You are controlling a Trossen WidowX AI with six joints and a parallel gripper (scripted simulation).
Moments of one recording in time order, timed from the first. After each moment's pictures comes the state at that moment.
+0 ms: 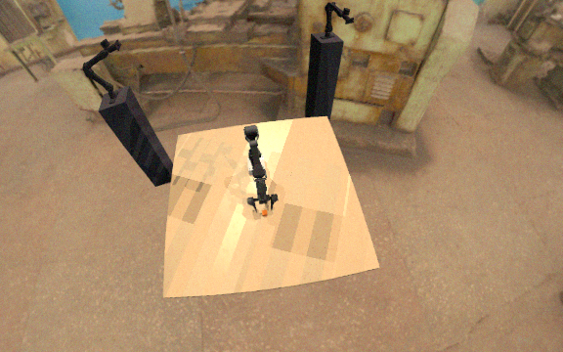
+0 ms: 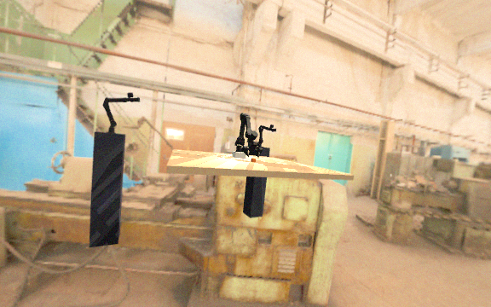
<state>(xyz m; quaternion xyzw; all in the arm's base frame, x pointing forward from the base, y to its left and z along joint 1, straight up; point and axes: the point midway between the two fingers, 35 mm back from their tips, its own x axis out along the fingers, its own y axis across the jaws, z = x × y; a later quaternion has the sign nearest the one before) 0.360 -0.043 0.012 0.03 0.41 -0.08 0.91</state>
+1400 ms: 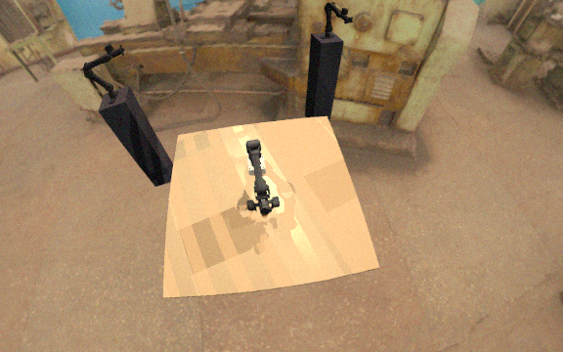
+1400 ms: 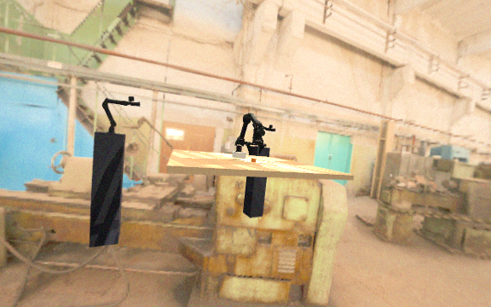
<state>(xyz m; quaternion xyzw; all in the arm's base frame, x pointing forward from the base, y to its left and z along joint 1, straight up) 0.384 -0.045 0.054 0.06 0.69 -0.06 0.72</state>
